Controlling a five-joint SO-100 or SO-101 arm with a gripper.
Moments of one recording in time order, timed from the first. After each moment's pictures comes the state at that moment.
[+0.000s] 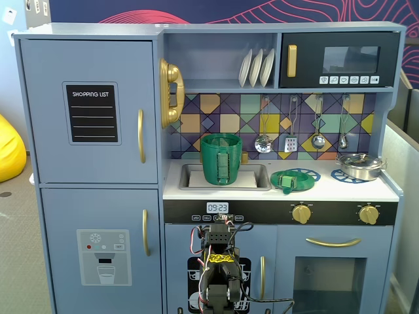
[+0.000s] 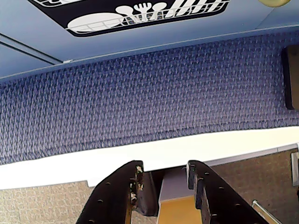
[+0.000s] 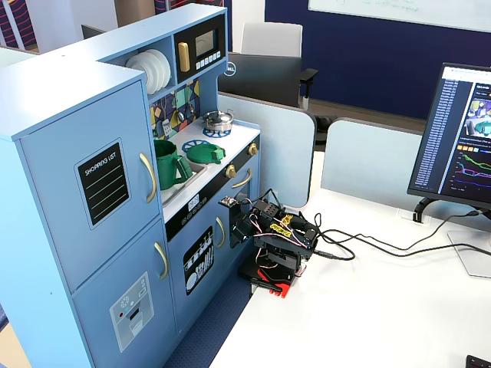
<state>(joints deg) 0.1 182.0 169.9 77.8 -86.3</state>
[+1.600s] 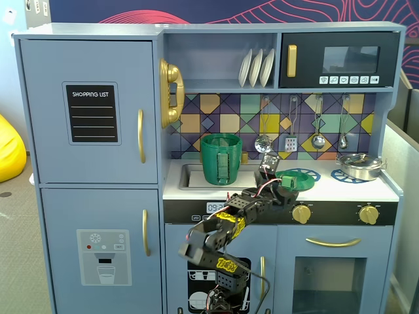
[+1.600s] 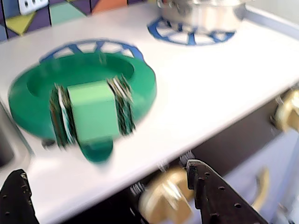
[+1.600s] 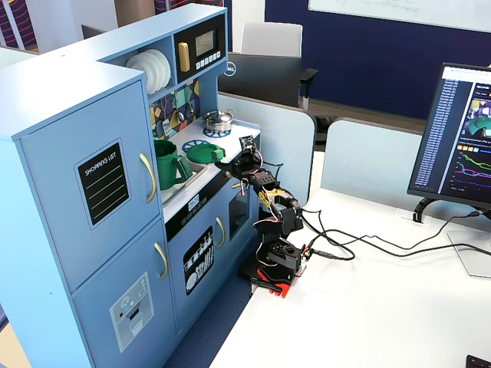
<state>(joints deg) 36.8 142.3 139.7 5.2 -94.1</state>
